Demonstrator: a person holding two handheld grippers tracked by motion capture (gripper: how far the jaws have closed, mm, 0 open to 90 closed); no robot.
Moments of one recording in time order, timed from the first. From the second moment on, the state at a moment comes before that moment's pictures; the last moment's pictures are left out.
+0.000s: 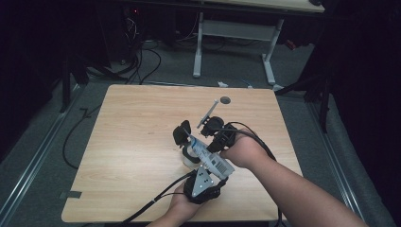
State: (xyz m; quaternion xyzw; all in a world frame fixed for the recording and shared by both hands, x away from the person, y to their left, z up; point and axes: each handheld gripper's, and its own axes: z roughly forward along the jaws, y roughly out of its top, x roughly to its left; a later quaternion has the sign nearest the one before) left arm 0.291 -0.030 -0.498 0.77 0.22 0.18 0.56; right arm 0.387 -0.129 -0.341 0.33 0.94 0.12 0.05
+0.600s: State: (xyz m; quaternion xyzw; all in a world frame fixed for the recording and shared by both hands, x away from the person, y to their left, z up) left arm 0.291 -0.030 -0.498 0.77 0.22 0.18 0.56; right arm 0.388 -0.131 -0.340 0.33 0.94 0.12 0.05
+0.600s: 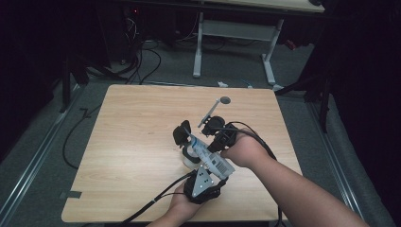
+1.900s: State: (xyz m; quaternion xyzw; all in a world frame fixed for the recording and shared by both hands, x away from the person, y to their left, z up) left arm 0.290 -0.033 -0.496 0.77 0.22 0.19 0.57; right arm 0.390 -0.132 -0.338 0.33 0.94 0.12 0.04
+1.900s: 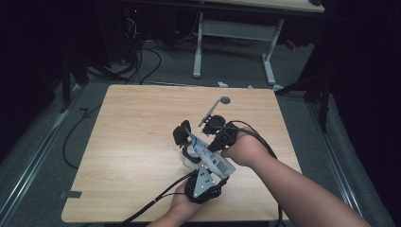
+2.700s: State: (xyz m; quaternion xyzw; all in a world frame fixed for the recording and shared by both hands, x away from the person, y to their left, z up) left arm 0.292 -0.032 -0.494 0.77 0.22 0.20 0.57; right arm 0.392 -0.129 -0.336 0.32 0.94 0.12 0.05
